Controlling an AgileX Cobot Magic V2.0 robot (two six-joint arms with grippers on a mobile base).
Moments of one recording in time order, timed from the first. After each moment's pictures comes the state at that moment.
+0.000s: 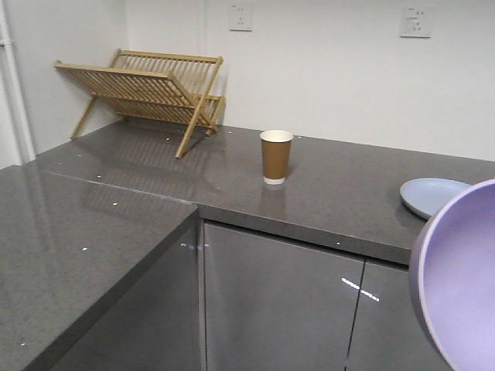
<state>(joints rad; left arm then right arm) -0.27 0.67 -1.02 -0.03 0.81 -0.03 -0.27 0.66 -1.01 0.65 0.92 -0.46</state>
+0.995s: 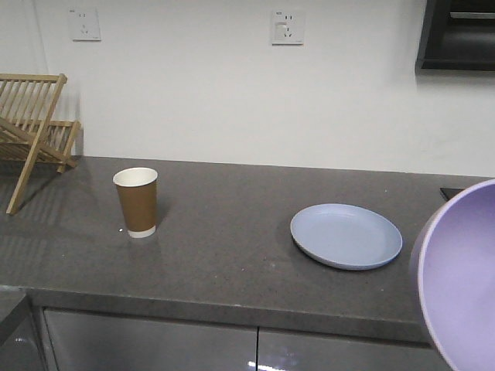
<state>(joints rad) -0.27 0.67 -1.02 -0.03 0.81 -0.03 -0.27 0.66 -1.01 0.65 0.92 -0.46</state>
